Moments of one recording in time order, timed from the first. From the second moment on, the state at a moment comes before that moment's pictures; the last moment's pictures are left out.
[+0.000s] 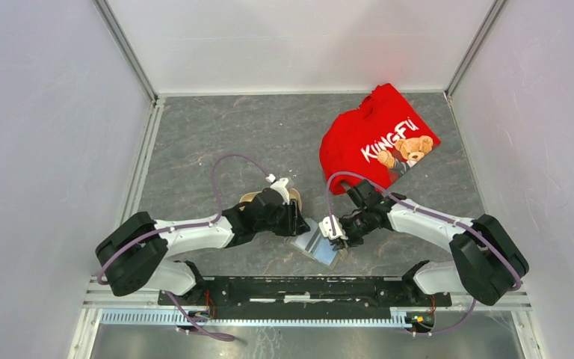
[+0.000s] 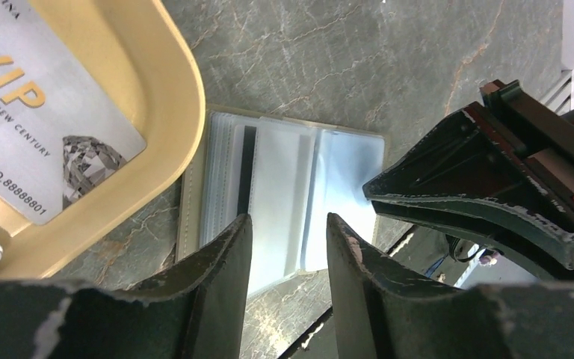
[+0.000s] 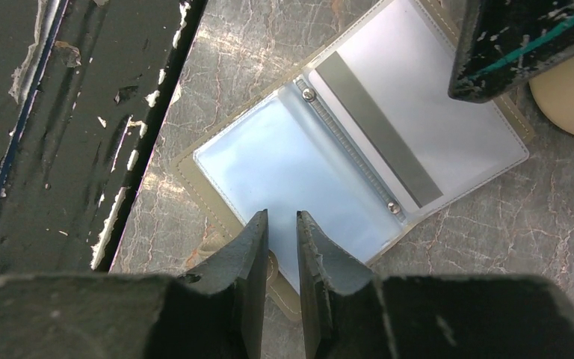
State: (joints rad) left arm -0.93 1.37 0.55 0.16 0.08 -0.79; right arm 0.62 1.33 0.60 -0.52 -0.80 -1.21
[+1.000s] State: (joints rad) left arm -0.93 1.39 0.60 0.04 0.11 -0.76; right arm 0.62 1.38 0.61 -0.49 -0.76 -1.12
